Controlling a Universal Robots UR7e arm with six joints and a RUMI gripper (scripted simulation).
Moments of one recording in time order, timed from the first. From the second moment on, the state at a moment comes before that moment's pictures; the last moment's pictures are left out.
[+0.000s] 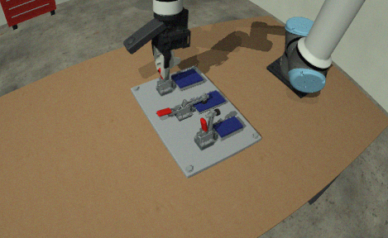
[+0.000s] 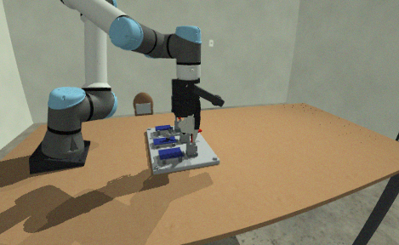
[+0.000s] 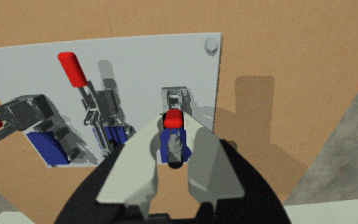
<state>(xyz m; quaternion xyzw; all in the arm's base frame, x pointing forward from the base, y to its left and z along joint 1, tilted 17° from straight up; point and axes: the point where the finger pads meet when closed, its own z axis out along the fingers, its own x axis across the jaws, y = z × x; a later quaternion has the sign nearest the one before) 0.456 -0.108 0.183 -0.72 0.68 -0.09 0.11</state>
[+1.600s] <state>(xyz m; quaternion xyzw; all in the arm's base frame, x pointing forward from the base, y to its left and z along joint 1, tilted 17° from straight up) 0.470 -0.108 0.186 -0.72 0.68 -0.09 0.11</state>
